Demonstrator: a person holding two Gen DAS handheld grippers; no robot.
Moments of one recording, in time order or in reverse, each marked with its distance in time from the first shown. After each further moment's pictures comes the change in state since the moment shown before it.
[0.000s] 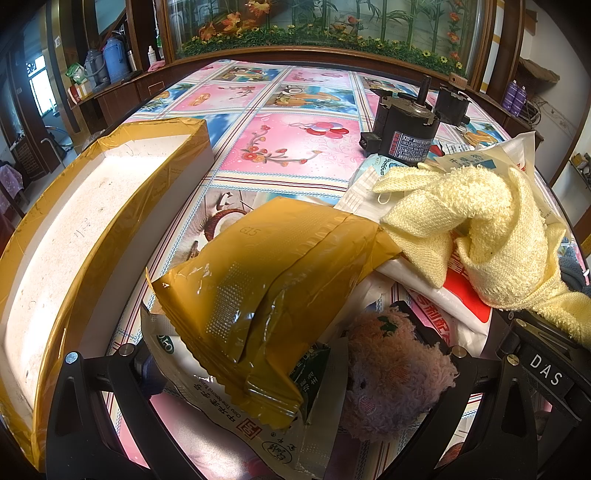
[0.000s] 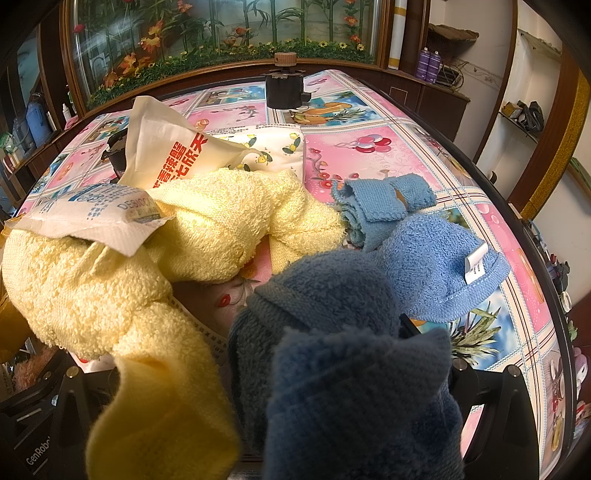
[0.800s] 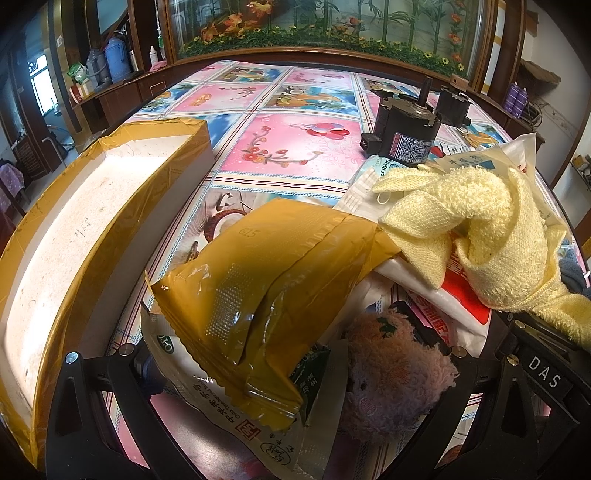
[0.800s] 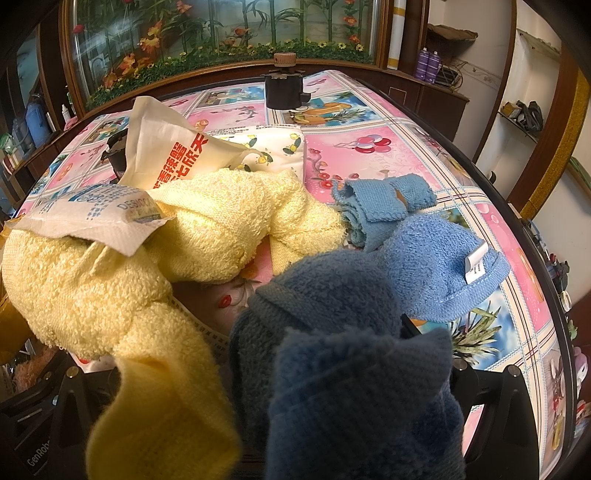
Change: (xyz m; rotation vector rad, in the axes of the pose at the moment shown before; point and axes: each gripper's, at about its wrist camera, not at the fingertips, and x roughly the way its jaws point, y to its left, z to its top) left arm -0.001 -0.001 0.000 -0.005 -0.002 0.005; right arm 0.000 0.000 0.000 0.000 0.000 0.000
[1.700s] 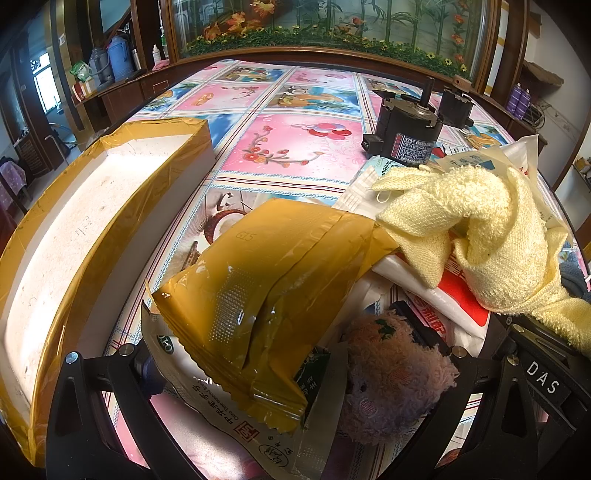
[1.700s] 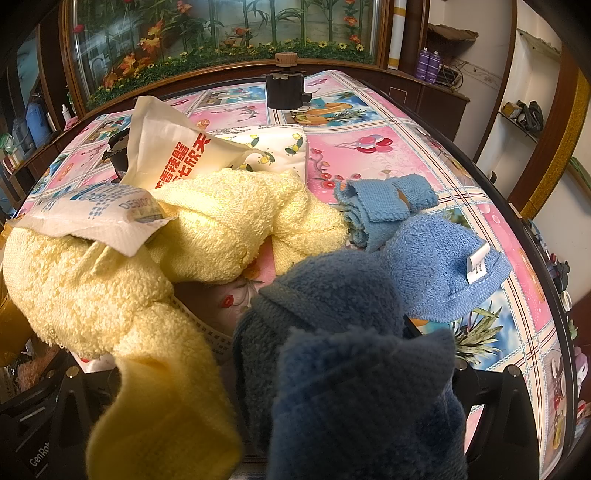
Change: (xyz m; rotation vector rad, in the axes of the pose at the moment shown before) left arm 0.000 -0.002 0.001 -0.006 0.000 0.005; right arm -0.001 -0.002 0.003 -0.001 -0.001 0.003
